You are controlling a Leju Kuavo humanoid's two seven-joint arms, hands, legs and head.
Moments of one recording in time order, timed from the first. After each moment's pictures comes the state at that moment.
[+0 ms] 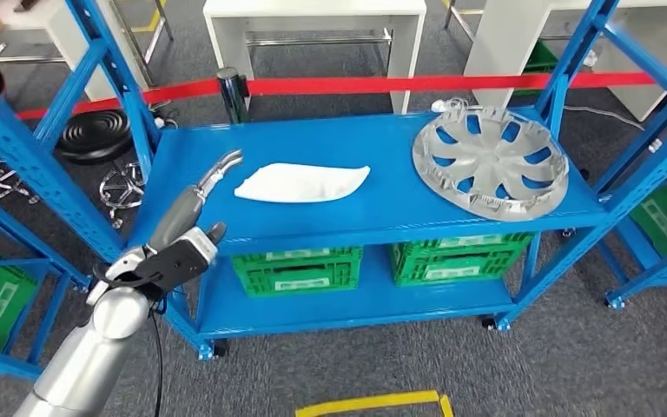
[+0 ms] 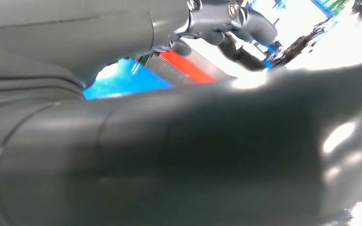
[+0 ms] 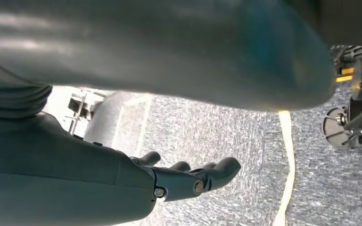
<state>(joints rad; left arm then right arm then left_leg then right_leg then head) -0.51 0.11 -0.56 -1.34 -0.29 -0.17 -0.37 -0.05 0.07 -0.78 -0.18 0.65 0.00 0.33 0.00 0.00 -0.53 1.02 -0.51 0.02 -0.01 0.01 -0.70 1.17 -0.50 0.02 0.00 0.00</state>
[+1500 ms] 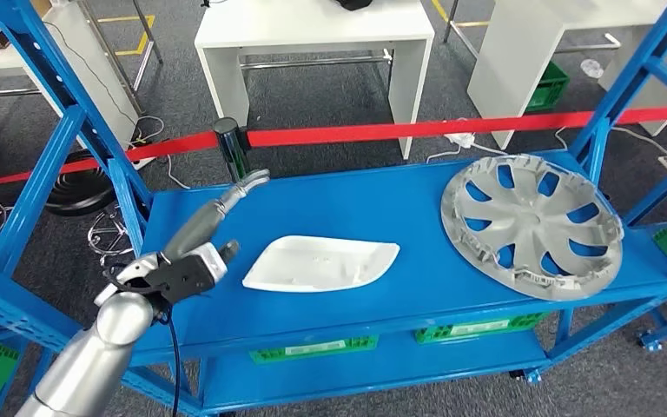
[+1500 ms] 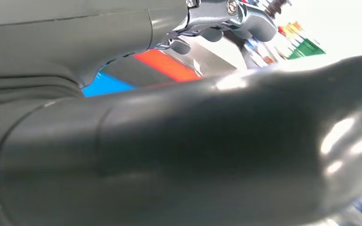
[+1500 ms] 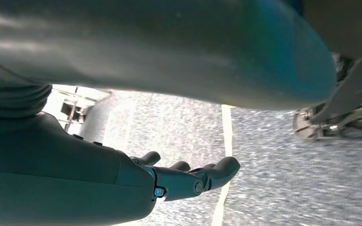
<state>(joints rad) -0.51 0.12 -0.64 -1.35 -0.21 -0.30 -0.37 -0.05 0.07 -0.78 -0.18 0.67 0.01 0.32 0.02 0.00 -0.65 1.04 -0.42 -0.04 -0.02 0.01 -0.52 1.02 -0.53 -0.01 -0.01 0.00</state>
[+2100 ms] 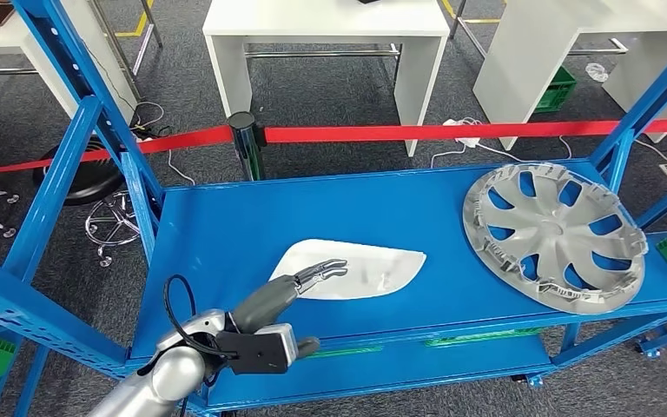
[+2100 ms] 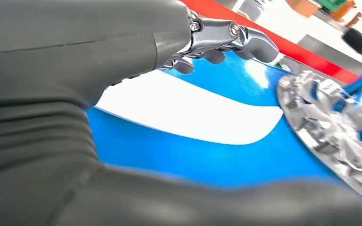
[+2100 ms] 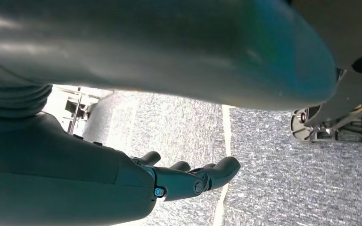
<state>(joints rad) -0.41 0.09 -0.88 -1.37 -0.24 -0.32 -0.29 -0.06 0.07 -0.80 -0.18 0.70 -0.01 0.31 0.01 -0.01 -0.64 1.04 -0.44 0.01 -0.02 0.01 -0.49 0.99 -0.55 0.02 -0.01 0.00</state>
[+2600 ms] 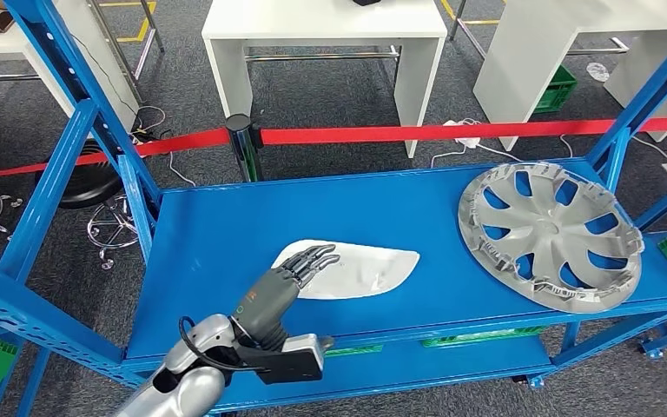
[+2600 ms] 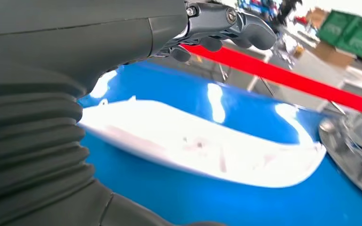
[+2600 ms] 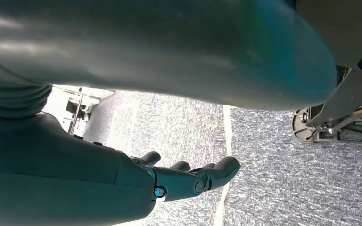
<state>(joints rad) -0.39 0.05 -0.92 -1.31 -0.56 -0.01 -0.23 -0.05 0.07 -0.80 -0.18 0.70 -0.01 0.32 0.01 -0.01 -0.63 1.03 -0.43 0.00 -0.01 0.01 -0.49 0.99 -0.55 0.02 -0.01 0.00</state>
